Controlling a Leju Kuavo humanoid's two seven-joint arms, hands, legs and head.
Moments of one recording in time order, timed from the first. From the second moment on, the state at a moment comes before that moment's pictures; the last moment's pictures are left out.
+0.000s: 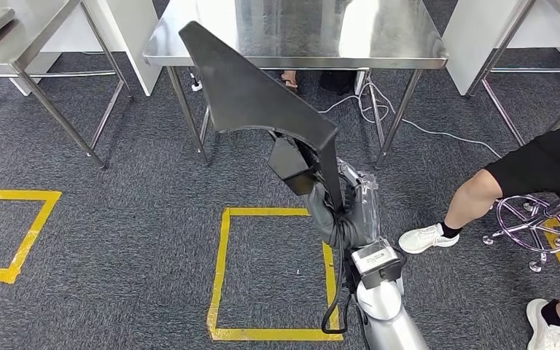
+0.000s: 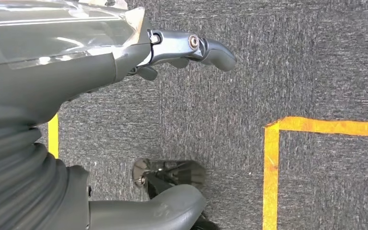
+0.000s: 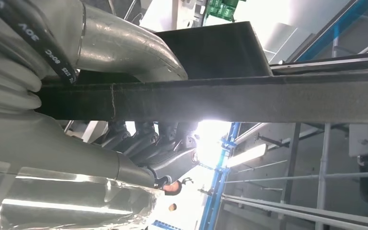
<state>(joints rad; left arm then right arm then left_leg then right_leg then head) -0.11 -0.09 0.91 -0.21 -0.77 0.12 -0.53 -0.20 0.07 0.35 -1.69 0.27 -0.16 -0.56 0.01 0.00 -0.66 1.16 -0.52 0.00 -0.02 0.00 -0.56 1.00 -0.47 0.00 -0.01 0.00</state>
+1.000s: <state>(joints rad) -0.12 -0.09 0.91 -0.21 -0.78 0.13 -0.52 -0.20 0.07 0.35 -1.68 0.27 -0.16 -0.56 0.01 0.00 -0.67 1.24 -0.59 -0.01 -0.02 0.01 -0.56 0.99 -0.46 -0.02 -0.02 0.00</state>
